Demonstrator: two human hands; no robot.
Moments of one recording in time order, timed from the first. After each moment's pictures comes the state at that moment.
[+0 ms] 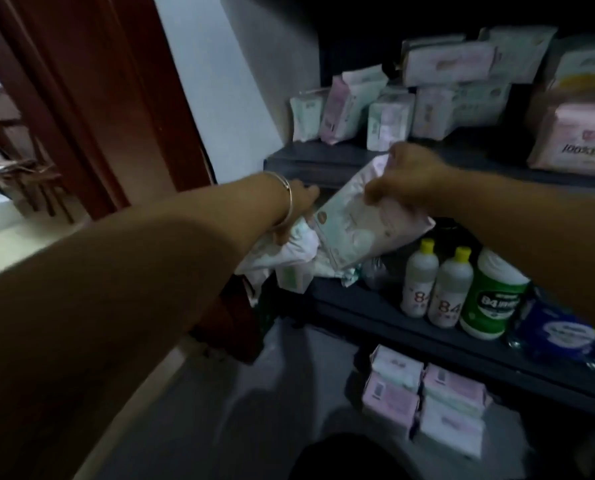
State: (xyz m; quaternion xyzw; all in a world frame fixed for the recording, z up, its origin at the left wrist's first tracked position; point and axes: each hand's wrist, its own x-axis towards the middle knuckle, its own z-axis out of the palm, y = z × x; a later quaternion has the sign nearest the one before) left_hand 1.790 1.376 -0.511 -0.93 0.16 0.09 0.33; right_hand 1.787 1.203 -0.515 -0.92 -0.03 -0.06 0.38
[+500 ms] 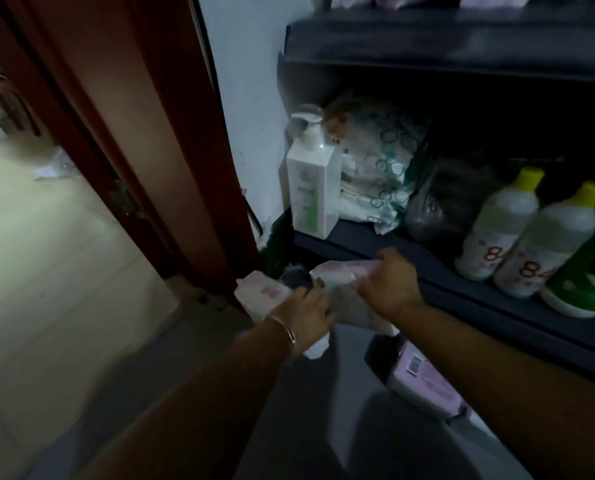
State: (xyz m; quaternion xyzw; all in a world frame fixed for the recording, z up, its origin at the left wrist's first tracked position) left_hand 1.772 1.434 -0.825 -0.91 0.32 0.10 0.25; right_hand 1.822 1.287 -0.821 -0.93 0.05 0.03 0.36
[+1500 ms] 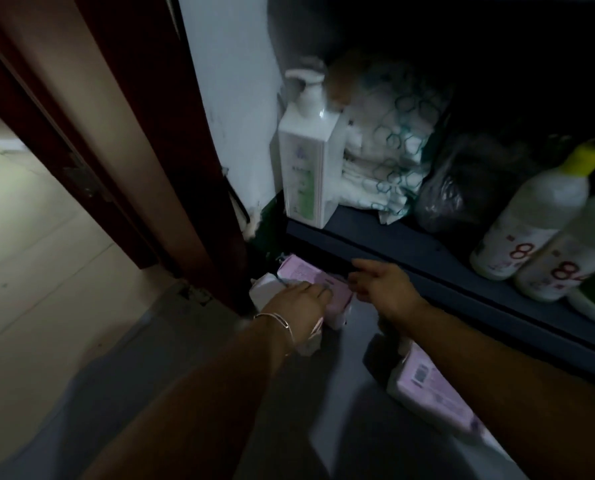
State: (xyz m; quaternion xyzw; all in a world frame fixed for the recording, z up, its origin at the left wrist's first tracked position) left_hand 1.825 1.444 -0.890 -0.97 0.22 0.10 0.02; right_hand 1.847 1.286 -0.857 -0.80 0.07 0.18 0.57
